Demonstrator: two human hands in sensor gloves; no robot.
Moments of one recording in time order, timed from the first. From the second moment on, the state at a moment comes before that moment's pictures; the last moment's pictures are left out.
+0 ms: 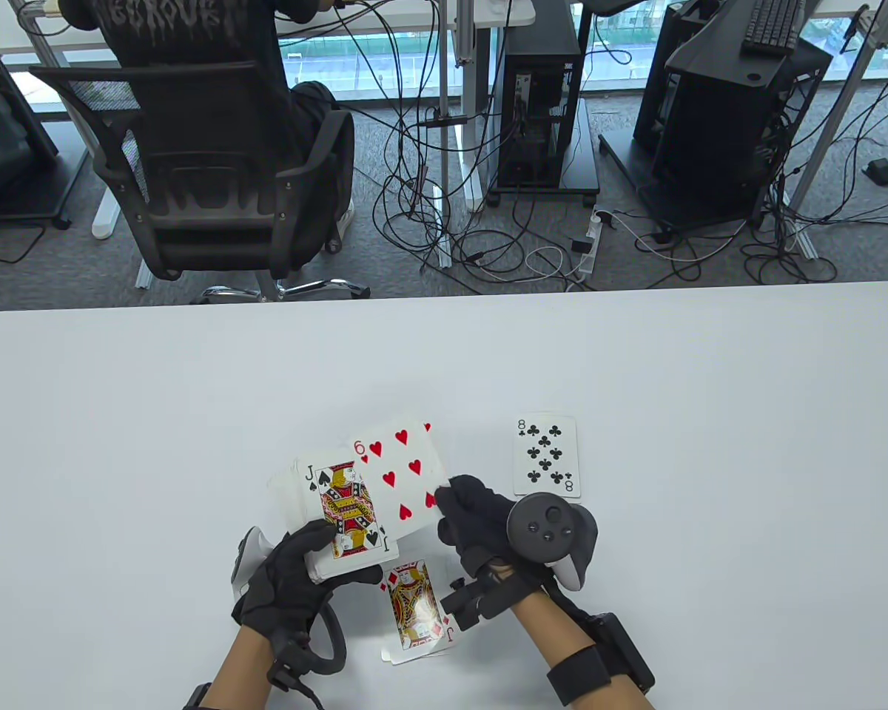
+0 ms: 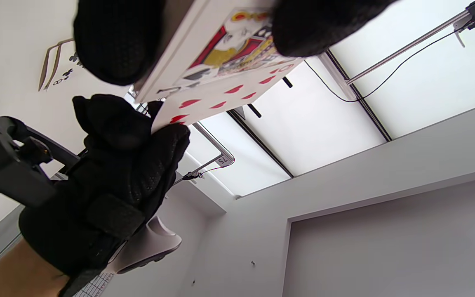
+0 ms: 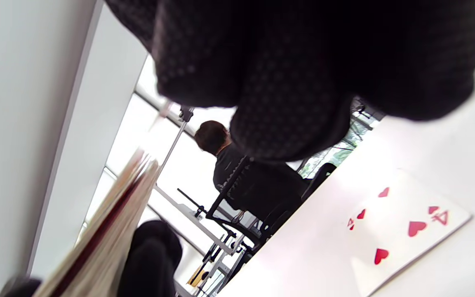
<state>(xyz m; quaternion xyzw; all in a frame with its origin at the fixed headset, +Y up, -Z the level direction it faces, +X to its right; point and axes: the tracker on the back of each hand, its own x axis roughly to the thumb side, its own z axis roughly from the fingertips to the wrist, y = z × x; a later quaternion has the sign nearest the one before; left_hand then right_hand) -0.216 -0.802 -0.282 -0.23 -0.15 0.89 0.36 0.060 -0.708 -0.304 0.13 -0.10 0.84 0.52</state>
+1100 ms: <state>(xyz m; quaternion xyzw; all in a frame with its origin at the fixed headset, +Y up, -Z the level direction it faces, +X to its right) -0.227 -0.797 -0.284 -0.21 -0.14 0.90 0.36 0.000 -0.774 -0.403 -0.07 0.10 0.98 0.13</state>
